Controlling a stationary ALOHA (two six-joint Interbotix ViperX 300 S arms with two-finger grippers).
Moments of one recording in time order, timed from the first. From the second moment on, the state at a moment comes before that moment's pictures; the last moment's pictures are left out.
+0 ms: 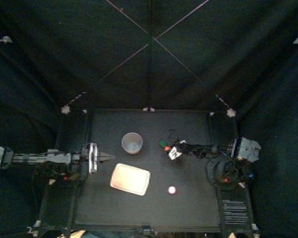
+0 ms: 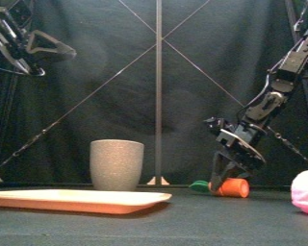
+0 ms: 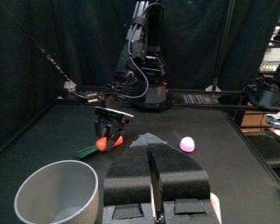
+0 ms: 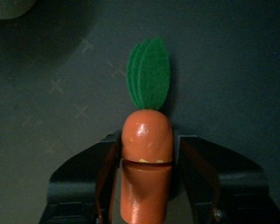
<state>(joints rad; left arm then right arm) 0.07 -0.97 1.27 0.00 -0.32 0.00 -0.38 0.04 0.91 0.13 -0.04 0.32</state>
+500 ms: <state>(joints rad) 0.07 -0.97 1.27 0.00 -0.31 0.00 -0.29 0.00 0.62 0.05 0.20 0.32</state>
